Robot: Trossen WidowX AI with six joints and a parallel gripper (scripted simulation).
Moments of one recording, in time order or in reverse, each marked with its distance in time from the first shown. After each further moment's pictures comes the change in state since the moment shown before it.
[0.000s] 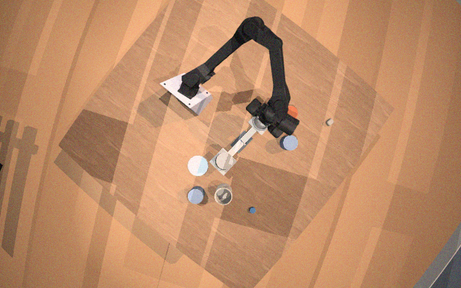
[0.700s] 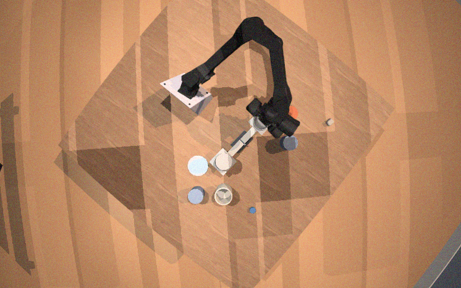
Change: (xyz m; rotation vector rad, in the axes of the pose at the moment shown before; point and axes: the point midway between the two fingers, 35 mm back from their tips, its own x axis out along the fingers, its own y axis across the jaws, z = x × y) arm -0.009 0.000 -0.002 0.007 0.004 0.009
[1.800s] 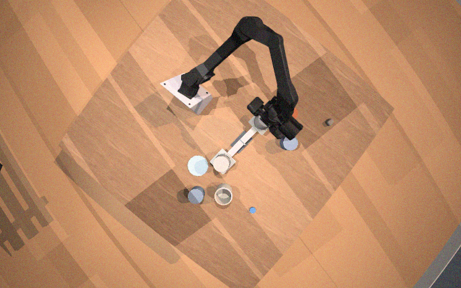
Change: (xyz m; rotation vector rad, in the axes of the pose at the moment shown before) arm -0.039 -0.003 -0.003 0.009 0.010 0.007
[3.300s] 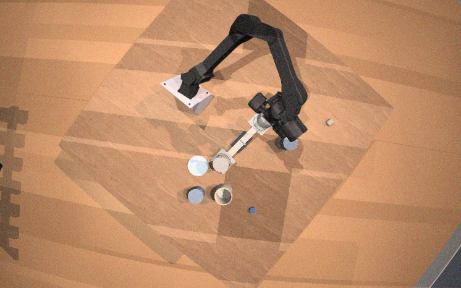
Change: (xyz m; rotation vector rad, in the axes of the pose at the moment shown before) arm -0.059 0.001 0.000 -0.005 -0.002 -0.006
